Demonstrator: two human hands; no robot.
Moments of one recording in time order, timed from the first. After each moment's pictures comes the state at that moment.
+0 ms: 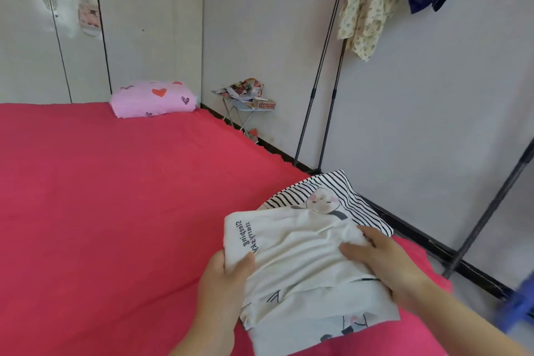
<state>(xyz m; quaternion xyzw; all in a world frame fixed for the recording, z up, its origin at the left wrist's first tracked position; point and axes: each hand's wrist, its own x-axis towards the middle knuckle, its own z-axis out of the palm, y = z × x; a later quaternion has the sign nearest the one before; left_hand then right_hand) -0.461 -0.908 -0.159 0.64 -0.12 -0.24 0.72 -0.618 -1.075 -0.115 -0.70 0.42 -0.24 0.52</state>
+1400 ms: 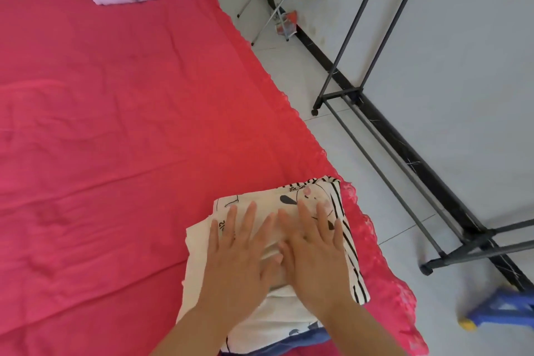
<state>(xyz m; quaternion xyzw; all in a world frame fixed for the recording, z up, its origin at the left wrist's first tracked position) -0.442 -1.128 -0.139 0.88 -0.44 -0.04 0.17 -0.530 -1.257 -0.132 -0.96 0.25 -0.08 0.06</state>
